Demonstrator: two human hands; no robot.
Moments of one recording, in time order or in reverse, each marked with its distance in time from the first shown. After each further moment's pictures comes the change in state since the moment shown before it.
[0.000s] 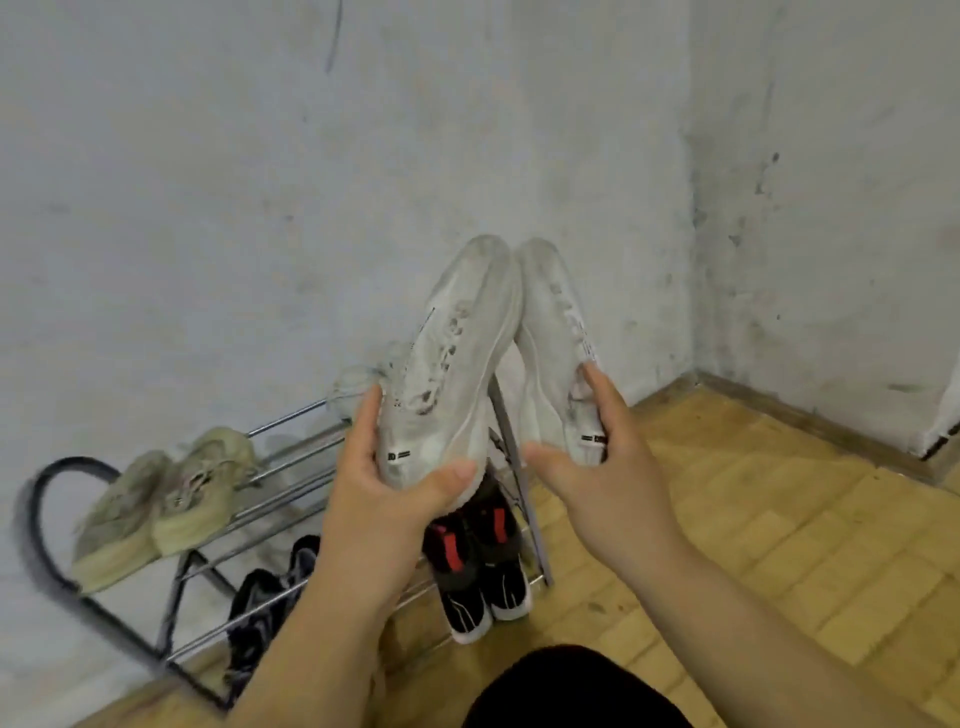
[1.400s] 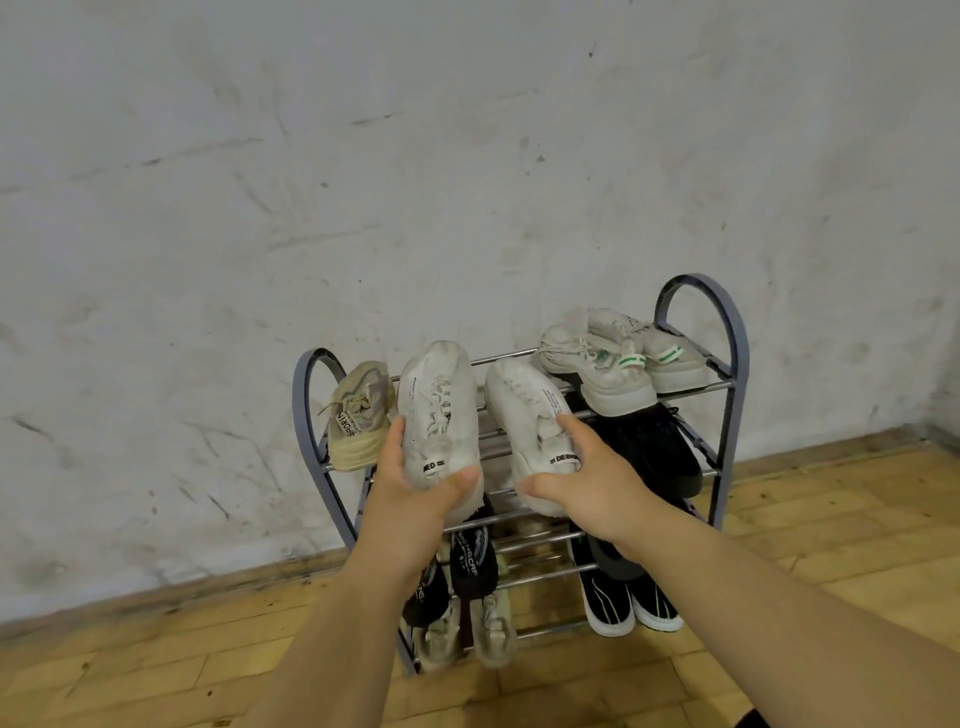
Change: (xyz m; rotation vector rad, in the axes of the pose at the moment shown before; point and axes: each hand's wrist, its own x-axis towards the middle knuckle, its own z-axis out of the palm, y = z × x) left_hand 0.014 -0.101 -0.210 -0.094 0.288 -0.263; right_hand 0.014 0.040 0.241 -0.203 -0.621 0.155
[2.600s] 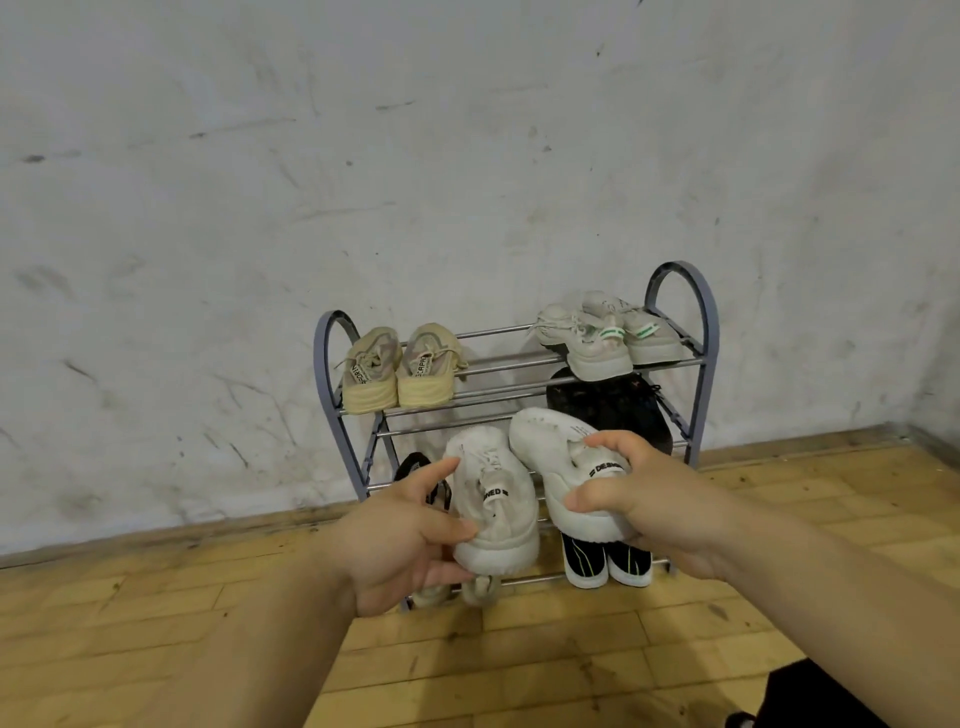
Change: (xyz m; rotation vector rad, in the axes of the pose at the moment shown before) left_hand -0.104 0.021 -0.013 -0.092 -0.395 -0.465; right_hand -0.116 -0.016 -0.055 0.111 -0.183 0.245
